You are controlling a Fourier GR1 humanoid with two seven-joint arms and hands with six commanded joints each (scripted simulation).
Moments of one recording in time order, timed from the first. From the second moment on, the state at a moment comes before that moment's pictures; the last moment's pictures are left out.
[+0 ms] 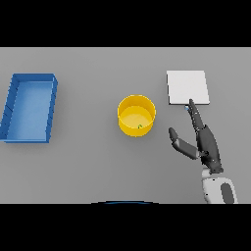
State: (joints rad) left arm -1.14 0.59 -0.01 -0.44 -0.42 -0.01 0.31; right arm 0.09 -0.09 0.12 -1.69 0.19 0.02 -0.15
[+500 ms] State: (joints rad) left arm -0.60 0.52 0.01 -1.00 -0.25 0.09 0.47; right arm 0.08 -0.10 0.12 -1.69 0.19 0.02 -0.16
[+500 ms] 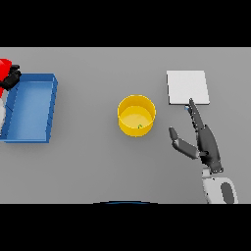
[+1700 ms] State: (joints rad) left arm -0.47 0.53 -0.02 -1.22 -0.16 -0.08 0.46; right arm -0.01 -0.20 0.18 -1.67 0.32 0.07 -0.10
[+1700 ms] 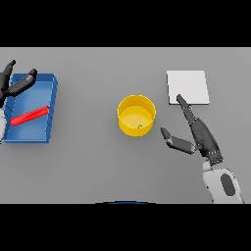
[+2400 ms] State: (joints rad) left arm -0.45 0.53 -0.02 -1.23 -0.15 -0.09 0.47; right arm -0.44 -0.43 0.51 -1.45 0.78 0.28 -0.20
